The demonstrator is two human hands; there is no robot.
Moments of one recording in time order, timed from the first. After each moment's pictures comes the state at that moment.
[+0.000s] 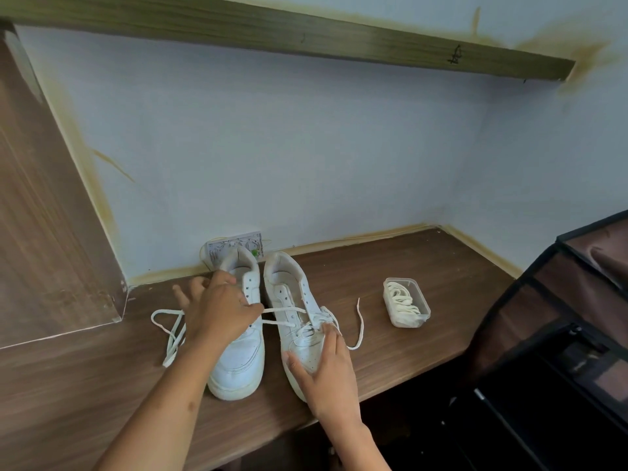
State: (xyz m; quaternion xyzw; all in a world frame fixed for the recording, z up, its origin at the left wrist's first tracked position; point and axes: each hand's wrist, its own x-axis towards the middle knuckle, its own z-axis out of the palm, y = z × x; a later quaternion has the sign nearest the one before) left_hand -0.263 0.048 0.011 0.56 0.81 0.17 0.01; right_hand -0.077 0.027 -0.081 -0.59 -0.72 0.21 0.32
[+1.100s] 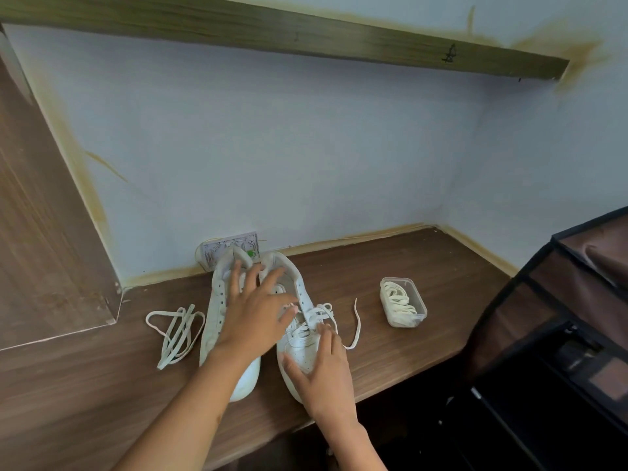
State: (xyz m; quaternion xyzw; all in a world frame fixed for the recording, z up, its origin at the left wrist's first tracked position) left_hand -0.230 0.067 -0.015 0.73 0.62 0.21 -0.19; right_hand -0.077 0.026 -0.077 -0.57 -0.72 0.21 0.33
